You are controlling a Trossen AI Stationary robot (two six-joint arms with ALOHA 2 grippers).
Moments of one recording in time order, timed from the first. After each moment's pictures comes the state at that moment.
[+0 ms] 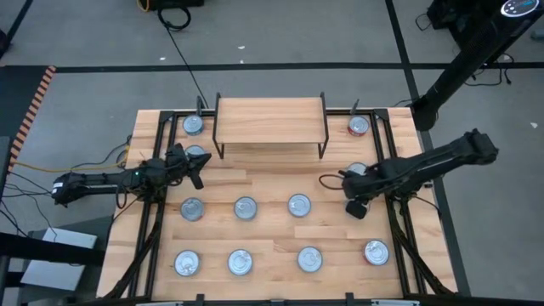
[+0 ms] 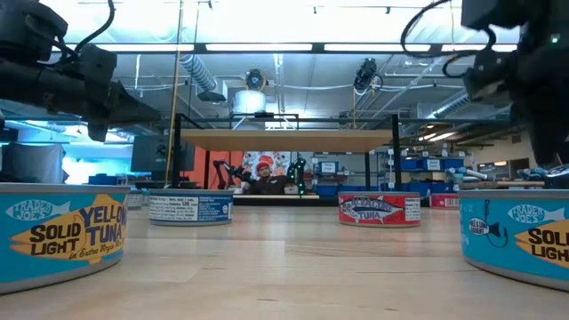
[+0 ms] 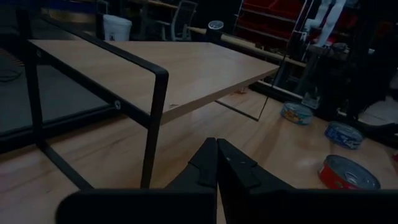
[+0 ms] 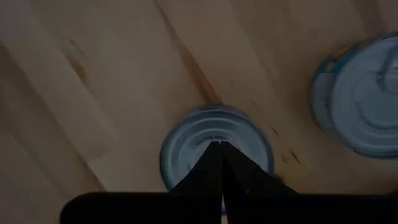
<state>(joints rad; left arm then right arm) 0.09 0.16 0.01 0.06 -0.45 -0.30 0.21 1.11 0.70 -1.03 0.01 0.78</state>
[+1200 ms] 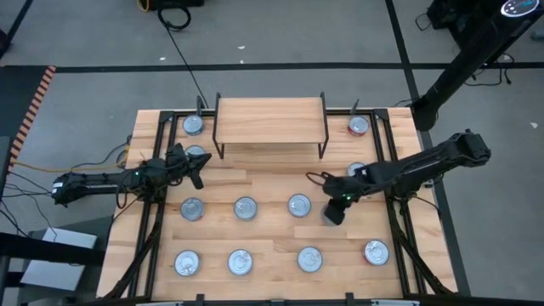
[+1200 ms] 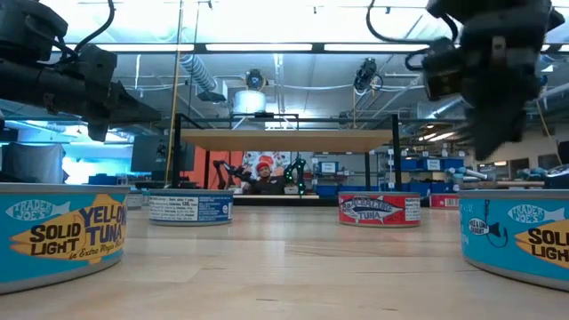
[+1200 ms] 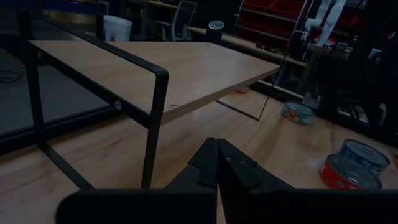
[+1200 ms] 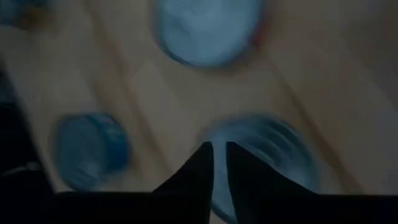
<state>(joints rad) 0.09 0.16 0.01 0.06 -0.46 -0.29 0.18 1.22 0.69 -0.57 -0.13 0.86</state>
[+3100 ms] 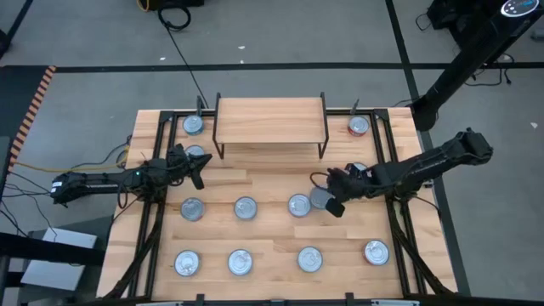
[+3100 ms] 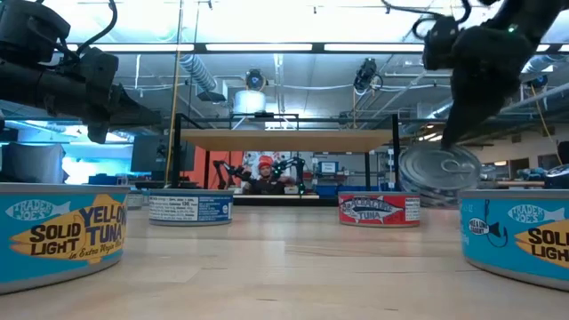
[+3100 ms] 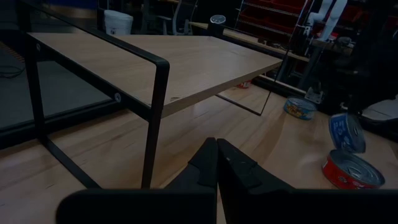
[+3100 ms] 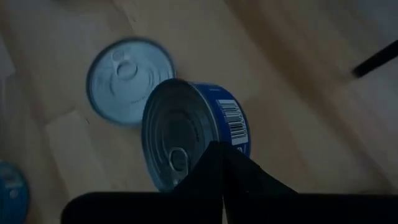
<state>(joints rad) 0.09 0.19 0.01 0.06 -0.46 -0.30 0.27 1.18 0.73 -0.67 0.34 0.75</state>
